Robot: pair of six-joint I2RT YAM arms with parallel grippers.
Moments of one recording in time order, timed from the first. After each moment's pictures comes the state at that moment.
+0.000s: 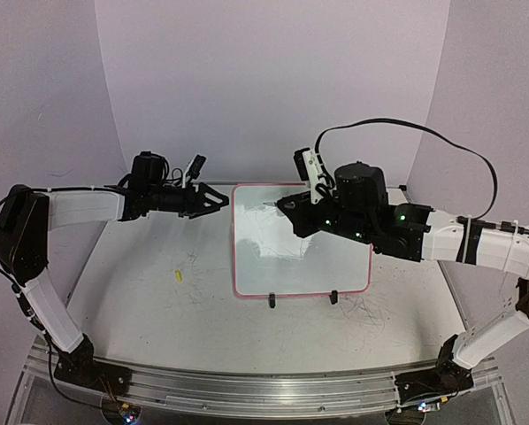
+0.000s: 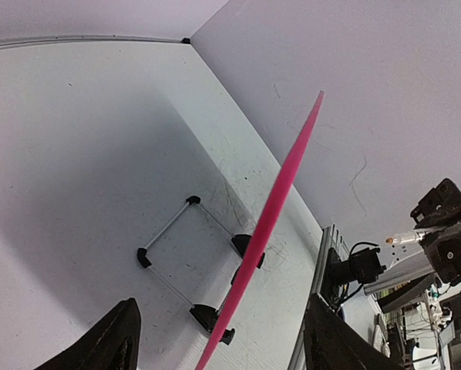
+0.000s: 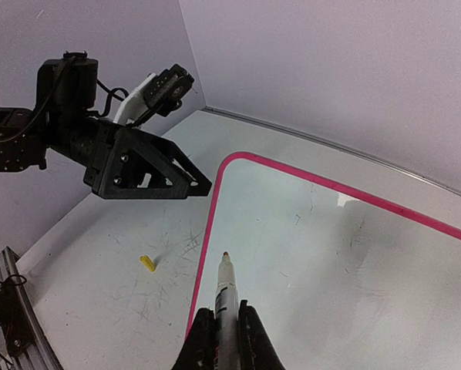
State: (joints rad) left arm -0.42 1.69 1.14 0.12 0.85 -0.46; right arm 0.97 1.44 1.16 -0.02 0.18 0.25
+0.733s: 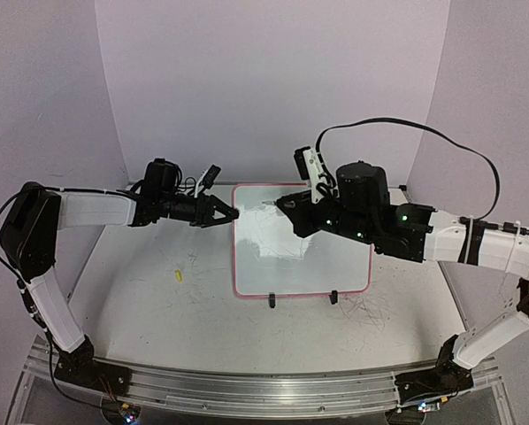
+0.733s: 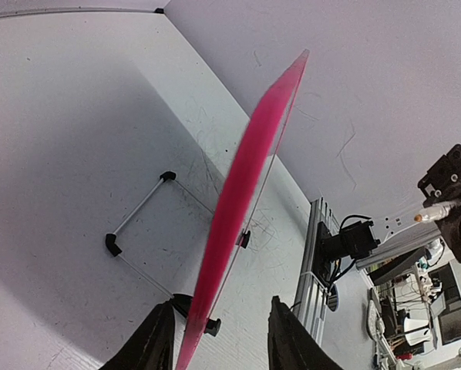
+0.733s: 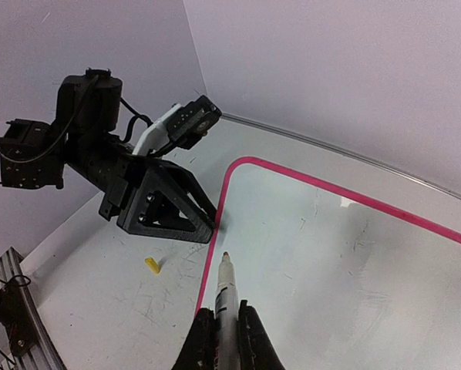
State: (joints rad) left arm -0.49 1.74 1.14 0.14 0.90 -0.44; right arm 0.98 1.43 1.16 -0.02 0.18 0.24
